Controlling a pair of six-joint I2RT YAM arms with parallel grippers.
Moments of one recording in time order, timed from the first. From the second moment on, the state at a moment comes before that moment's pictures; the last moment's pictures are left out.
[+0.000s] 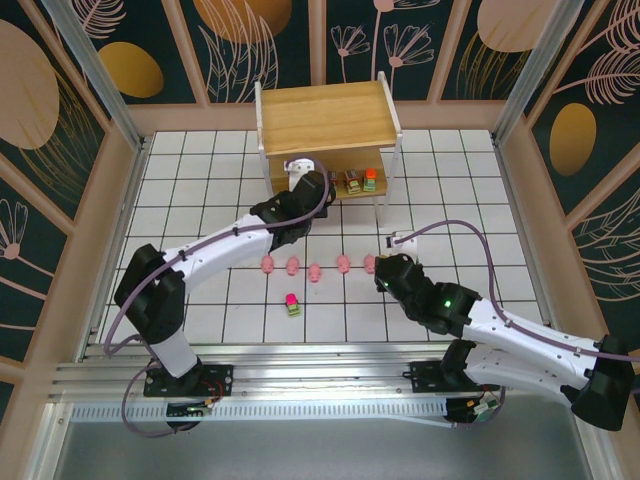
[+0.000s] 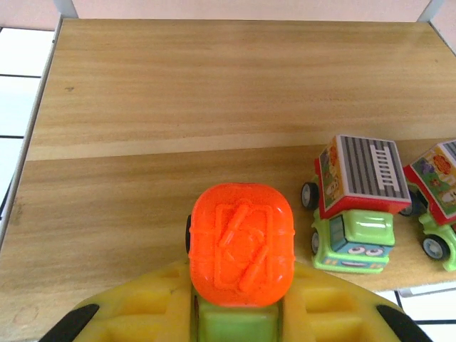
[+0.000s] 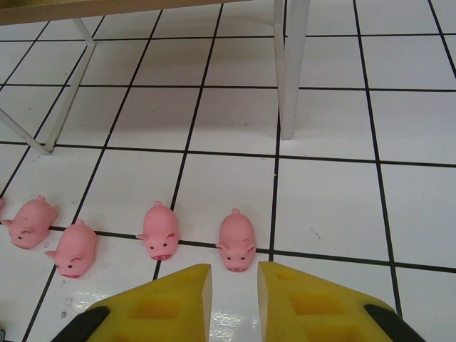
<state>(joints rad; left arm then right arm) -0.80 1.72 1.34 -0.31 -0.55 -0.59 1.01 0.86 0.61 -0.46 0.62 0.60</state>
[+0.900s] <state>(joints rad) -0.80 1.78 1.34 -0.25 -0.56 -0.59 1.00 0.86 0.61 -0.46 0.60 0.60</state>
